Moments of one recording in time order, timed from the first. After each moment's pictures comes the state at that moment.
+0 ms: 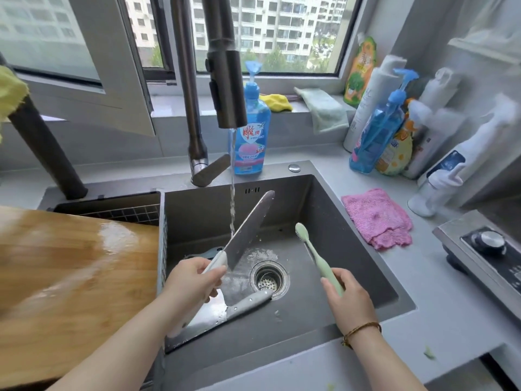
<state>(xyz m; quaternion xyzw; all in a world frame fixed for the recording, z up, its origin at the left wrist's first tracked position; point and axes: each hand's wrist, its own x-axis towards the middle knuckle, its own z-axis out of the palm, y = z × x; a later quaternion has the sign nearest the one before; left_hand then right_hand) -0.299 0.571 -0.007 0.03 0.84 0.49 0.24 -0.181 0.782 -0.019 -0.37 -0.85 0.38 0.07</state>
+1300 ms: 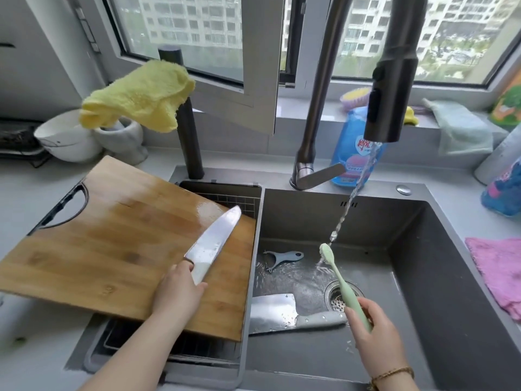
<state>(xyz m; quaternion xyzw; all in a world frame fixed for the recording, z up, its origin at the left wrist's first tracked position) -0.309 0.443 -0.033 -0.17 0.96 0.20 0.11 -0.225 0.713 -0.056 -0.22 -0.85 0.47 0.02</state>
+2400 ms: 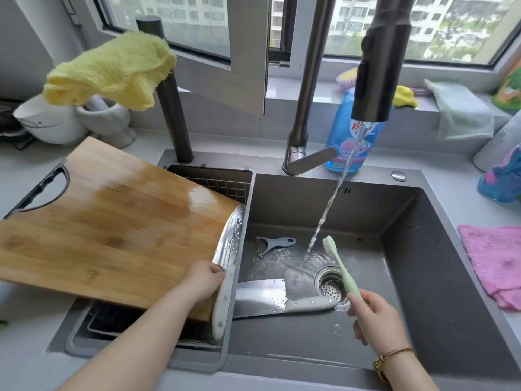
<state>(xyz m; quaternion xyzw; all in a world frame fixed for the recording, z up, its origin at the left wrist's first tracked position) -0.319 0.484 -0.063 -0.14 0.90 0.34 0.25 -0.230 0.743 -0.055 -0.29 -0.77 0.57 -0.05</state>
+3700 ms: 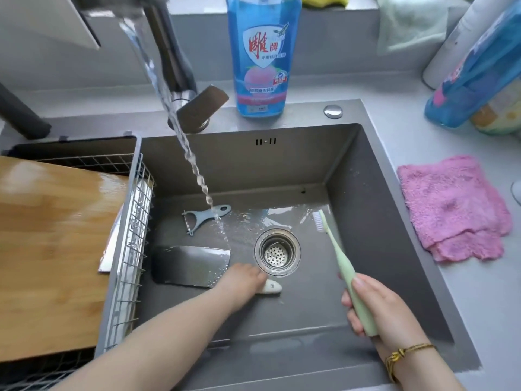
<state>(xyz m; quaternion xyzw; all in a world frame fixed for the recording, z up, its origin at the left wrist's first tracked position) -0.327 0.683 -0.179 0.41 0.85 -0.11 0.31 -0.217 0.850 -0.058 -0.39 -0.59 0.70 -0.07</state>
